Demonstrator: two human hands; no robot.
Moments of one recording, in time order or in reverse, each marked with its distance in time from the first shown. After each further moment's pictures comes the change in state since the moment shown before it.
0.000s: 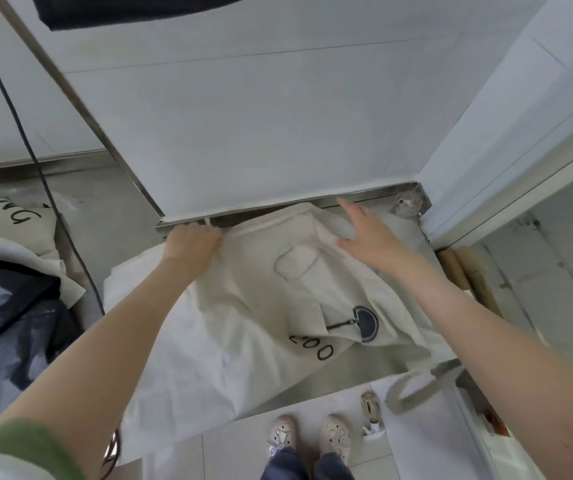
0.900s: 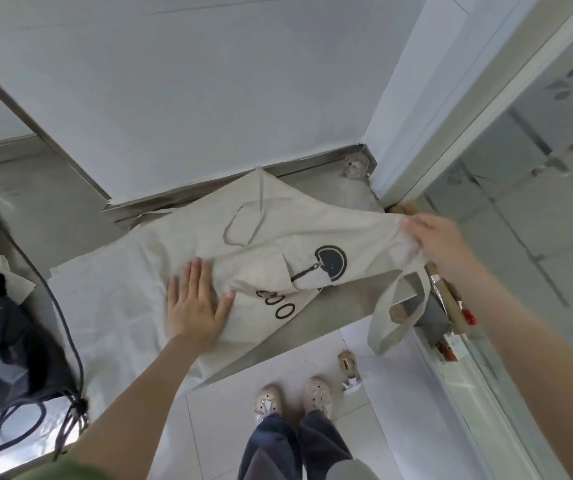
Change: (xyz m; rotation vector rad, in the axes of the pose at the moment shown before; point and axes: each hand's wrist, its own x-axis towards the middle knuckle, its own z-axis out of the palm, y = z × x) left_hand -0.110 0.090 0.105 -0.398 0.117 -0.040; right_hand -0.133 0.101 -0.034 0.694 0.390 0.483
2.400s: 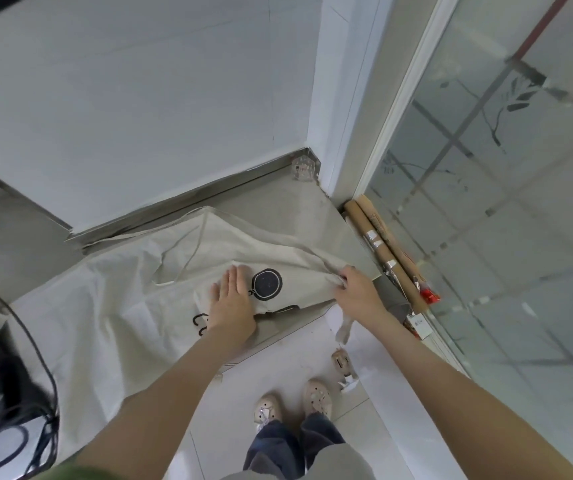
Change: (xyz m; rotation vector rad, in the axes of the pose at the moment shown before) left_hand -0.007 0.142 -0.017 0.109 -0.276 0.099; right_hand -0.057 0.089 0.033 -0.316 -0.146 -0.003
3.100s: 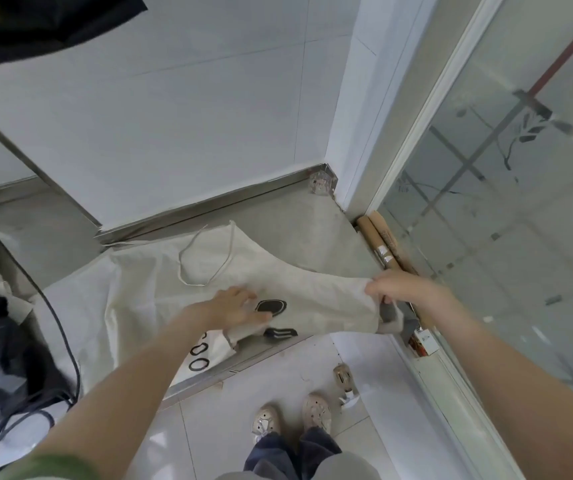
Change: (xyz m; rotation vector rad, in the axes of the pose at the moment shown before) left_hand 0.001 -0.050 -0.051 -0.208 -0.482 0.125; right_hand 0.020 -0.016 -0.075 -0.285 -0.431 0.221
